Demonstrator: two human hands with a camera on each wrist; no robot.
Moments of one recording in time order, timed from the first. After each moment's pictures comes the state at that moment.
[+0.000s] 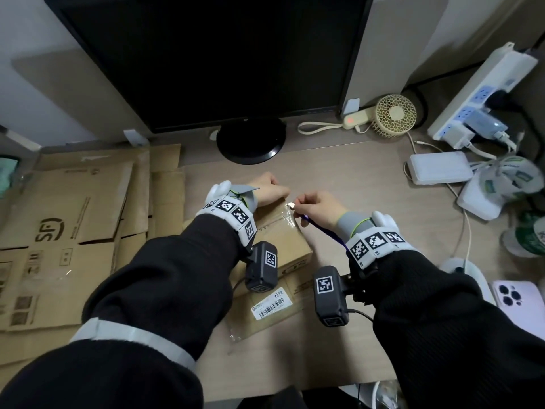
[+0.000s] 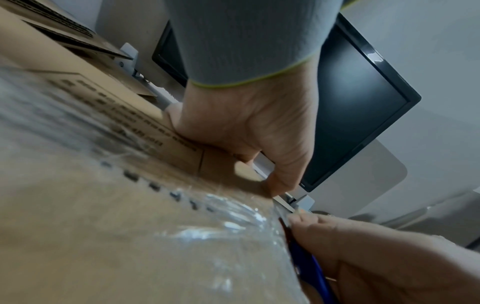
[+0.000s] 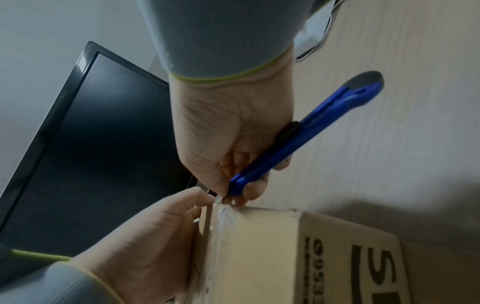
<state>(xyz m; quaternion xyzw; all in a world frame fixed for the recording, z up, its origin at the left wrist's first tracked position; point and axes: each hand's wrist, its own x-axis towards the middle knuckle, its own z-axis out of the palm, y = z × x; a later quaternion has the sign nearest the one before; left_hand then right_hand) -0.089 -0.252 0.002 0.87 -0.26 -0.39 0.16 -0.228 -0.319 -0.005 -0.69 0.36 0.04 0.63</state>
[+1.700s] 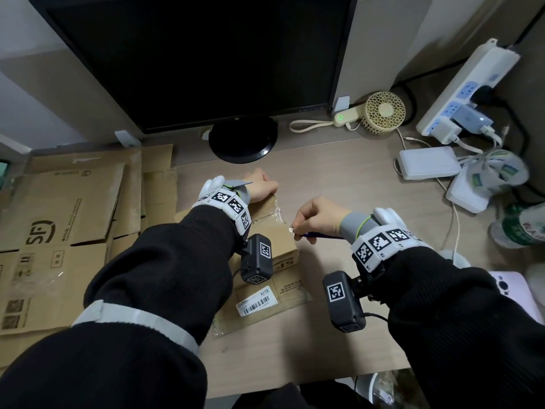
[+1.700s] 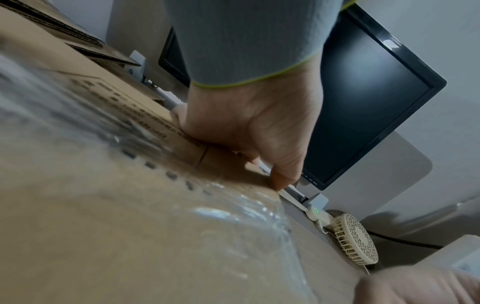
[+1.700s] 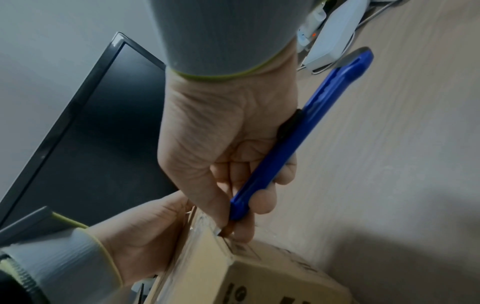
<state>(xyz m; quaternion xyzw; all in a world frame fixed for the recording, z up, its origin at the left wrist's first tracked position) -0.084 -0.260 -0.006 0.87 -0.30 -0.36 0.15 -0.255 -0.322 0.008 -0.73 0.30 0.16 0.59</state>
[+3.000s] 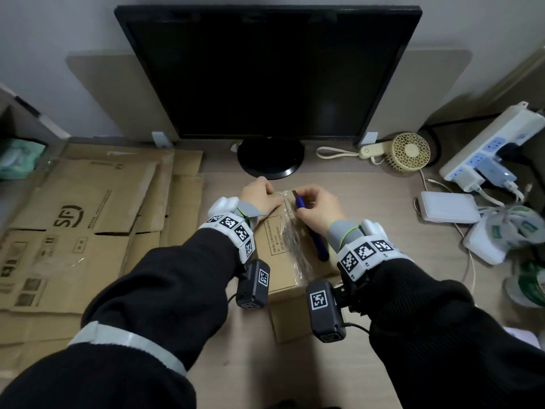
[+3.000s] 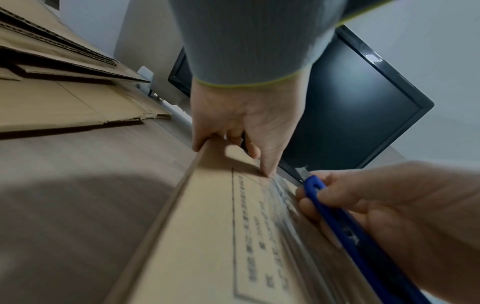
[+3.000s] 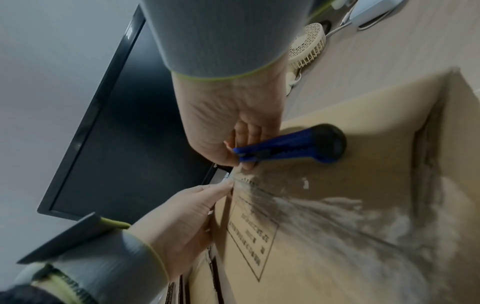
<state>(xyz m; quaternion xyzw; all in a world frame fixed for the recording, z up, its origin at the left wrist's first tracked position) -0.062 -0.224 -0.001 0.90 -0.29 -0.25 0.23 -0.187 -0.310 0.020 -0.78 0.40 -0.03 0.48</state>
